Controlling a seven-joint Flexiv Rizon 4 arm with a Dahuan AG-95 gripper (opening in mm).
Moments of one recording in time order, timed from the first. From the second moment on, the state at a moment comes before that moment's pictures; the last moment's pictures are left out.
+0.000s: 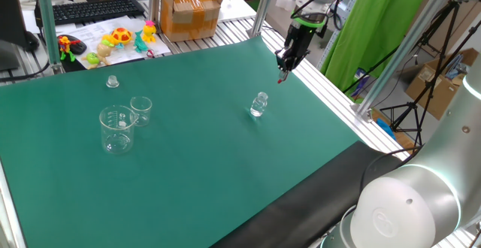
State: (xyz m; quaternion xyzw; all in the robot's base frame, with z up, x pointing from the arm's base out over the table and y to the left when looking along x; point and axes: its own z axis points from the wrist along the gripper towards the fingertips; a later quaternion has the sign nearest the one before) arm 0.496 -0.216 0.196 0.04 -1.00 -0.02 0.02
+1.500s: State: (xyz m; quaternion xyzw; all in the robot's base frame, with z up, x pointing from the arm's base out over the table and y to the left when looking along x) arm 0.482 -0.148 0.259 -0.01 -1.00 -0.01 0.04
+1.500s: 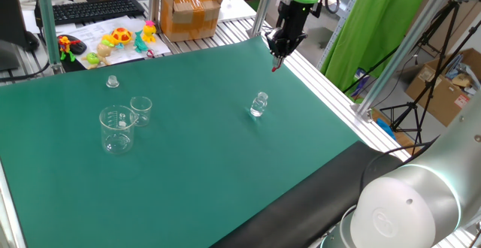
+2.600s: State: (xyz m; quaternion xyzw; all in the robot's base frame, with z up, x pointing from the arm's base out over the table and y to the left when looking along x) arm 0.481 -0.137 0.262 -0.02 -1.00 -0.01 0.04
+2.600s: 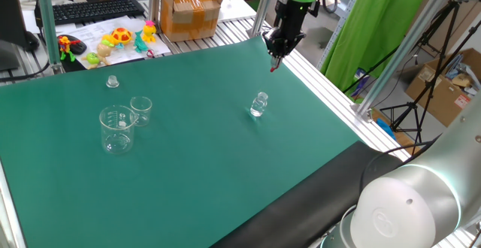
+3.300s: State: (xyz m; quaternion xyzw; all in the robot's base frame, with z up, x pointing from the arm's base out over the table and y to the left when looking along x) arm 0.476 -0.097 0.259 -0.05 -1.00 0.00 0.04
